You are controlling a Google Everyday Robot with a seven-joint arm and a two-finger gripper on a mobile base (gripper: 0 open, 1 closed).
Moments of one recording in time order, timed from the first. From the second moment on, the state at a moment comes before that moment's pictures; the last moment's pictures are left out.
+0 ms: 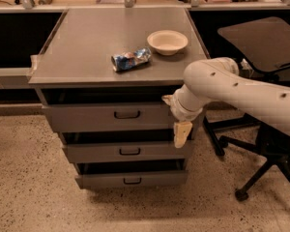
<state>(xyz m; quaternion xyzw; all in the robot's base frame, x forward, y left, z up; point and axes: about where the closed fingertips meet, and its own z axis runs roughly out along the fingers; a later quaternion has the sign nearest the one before) 0.601 -0.115 0.687 -0.76 0.62 -0.03 0.19</state>
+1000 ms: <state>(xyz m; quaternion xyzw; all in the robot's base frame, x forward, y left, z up) 0.643 -0.113 0.657 -0.74 0.65 0.00 0.16</state>
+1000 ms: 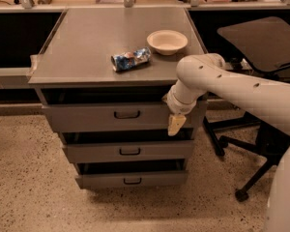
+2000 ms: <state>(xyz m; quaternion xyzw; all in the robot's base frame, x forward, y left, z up) 0.558 -0.118 0.676 -0.73 0.66 0.05 0.17</state>
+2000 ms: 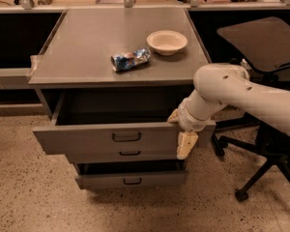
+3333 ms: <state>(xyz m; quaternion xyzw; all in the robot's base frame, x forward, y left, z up) 0.504 -0.092 0.657 -0.75 0.65 0.10 0.11</state>
